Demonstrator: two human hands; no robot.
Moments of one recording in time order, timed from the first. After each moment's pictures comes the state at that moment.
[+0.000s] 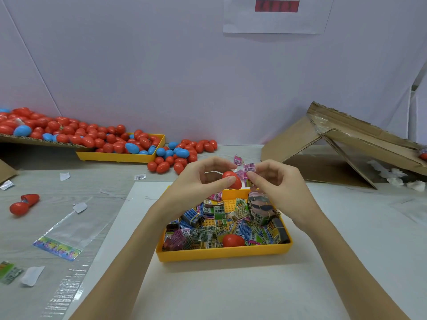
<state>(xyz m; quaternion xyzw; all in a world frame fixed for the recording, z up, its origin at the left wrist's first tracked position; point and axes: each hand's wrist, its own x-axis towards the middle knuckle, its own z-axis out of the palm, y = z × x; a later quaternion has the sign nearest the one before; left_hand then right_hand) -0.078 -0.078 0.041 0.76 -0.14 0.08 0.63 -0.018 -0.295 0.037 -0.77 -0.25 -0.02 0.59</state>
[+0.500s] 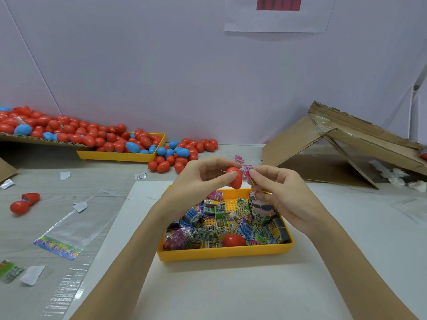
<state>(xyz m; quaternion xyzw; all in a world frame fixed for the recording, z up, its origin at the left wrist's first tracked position) -0.080 -0.082 0.044 0.76 -0.13 0.09 0.63 -0.022 -0.296 0.040 -0.66 -0.17 0.15 0.71</state>
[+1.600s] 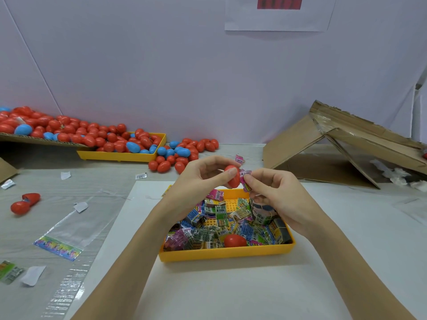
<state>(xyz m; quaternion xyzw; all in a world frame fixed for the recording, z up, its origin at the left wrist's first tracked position) -0.079 -0.085 0.044 0.73 -0.12 0.10 0.66 -0.029 -0.292 0.041 -0.71 -0.22 0.15 0.65</state>
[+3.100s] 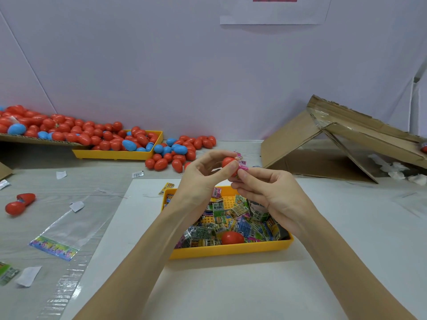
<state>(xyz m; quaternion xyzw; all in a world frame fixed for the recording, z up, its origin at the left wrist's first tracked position) -0.067 -0.105 0.029 0.61 -0.10 0.14 0.77 -0.044 -0.282 0.048 -0.59 -0.15 0.21 0.76</state>
